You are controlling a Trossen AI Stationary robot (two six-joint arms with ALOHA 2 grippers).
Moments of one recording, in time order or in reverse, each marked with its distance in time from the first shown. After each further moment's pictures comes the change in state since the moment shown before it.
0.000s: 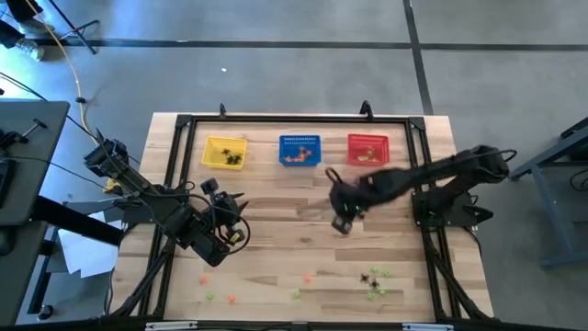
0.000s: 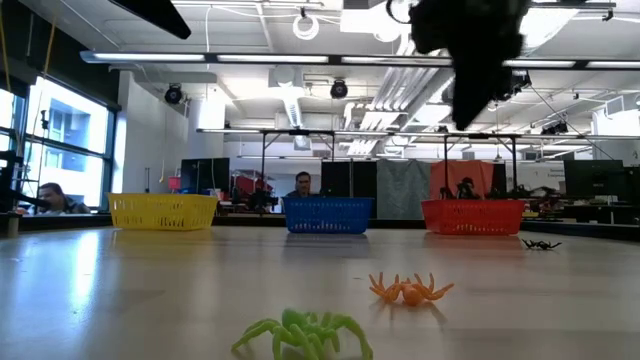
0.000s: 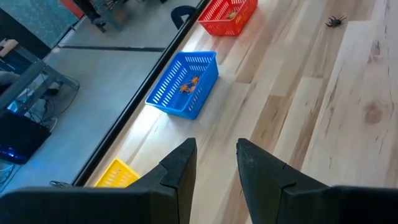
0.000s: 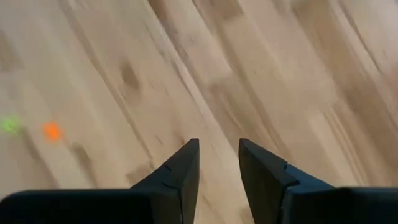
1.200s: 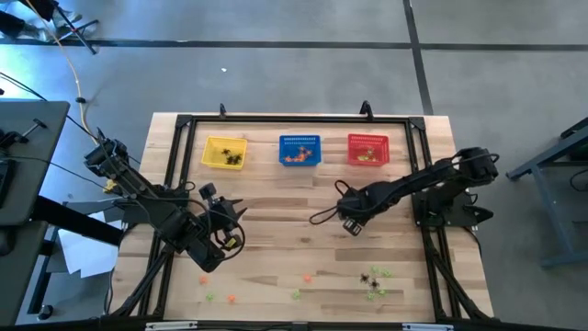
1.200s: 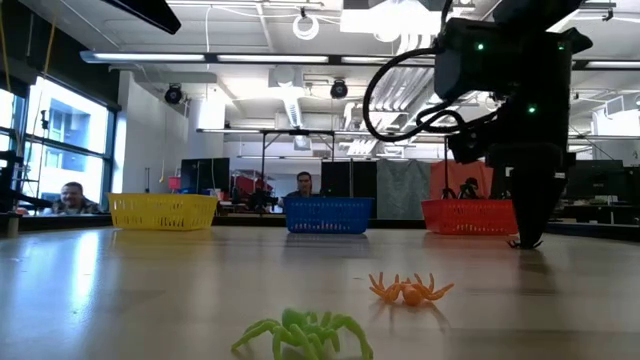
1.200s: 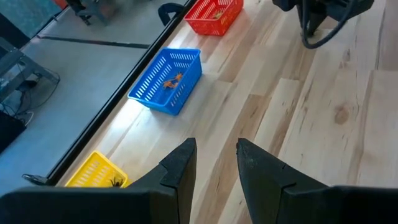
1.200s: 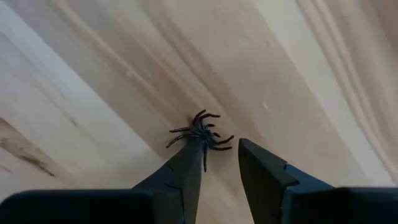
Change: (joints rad) left arm -0.049 0.000 0.000 0.004 0.026 -0.085; right arm -0.039 0.111 -0.358 0.152 0.004 0.123
